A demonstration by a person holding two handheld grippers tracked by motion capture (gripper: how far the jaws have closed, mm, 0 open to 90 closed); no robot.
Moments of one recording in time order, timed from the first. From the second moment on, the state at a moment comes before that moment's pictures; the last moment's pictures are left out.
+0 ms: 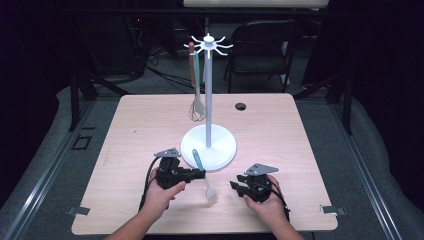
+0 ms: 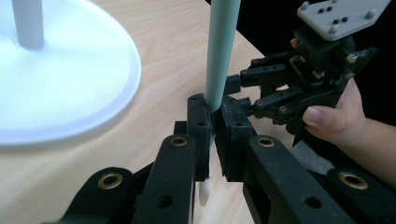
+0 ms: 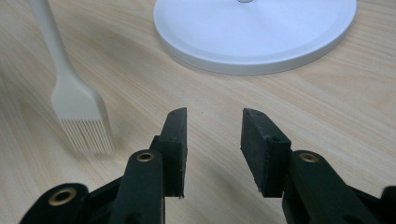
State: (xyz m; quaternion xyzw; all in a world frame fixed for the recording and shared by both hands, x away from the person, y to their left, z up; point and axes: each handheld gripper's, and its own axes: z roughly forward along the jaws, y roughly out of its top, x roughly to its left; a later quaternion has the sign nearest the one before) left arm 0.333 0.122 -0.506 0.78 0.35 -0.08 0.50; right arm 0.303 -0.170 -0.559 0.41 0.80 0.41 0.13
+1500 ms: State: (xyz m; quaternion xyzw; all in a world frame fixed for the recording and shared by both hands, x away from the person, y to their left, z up) left arm 0.429 0.087 -0.277 0.84 0.24 0.02 0.48; right arm 0.304 -0.168 -0.564 0.41 0.81 0.41 0.12
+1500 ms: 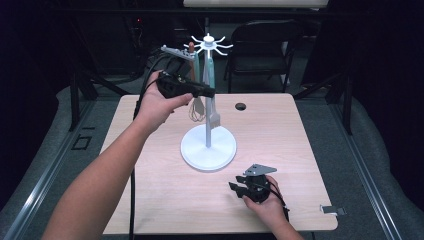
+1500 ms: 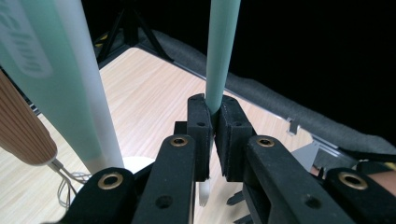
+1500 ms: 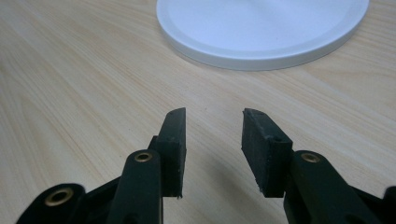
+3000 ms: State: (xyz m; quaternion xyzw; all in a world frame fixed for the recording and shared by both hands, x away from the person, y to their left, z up) left arm 0.367 0.180 -0.455 0.82 0.36 0.10 0.44; right arm 0.305 -0.173 -0.563 0.41 0.80 0.41 0.14
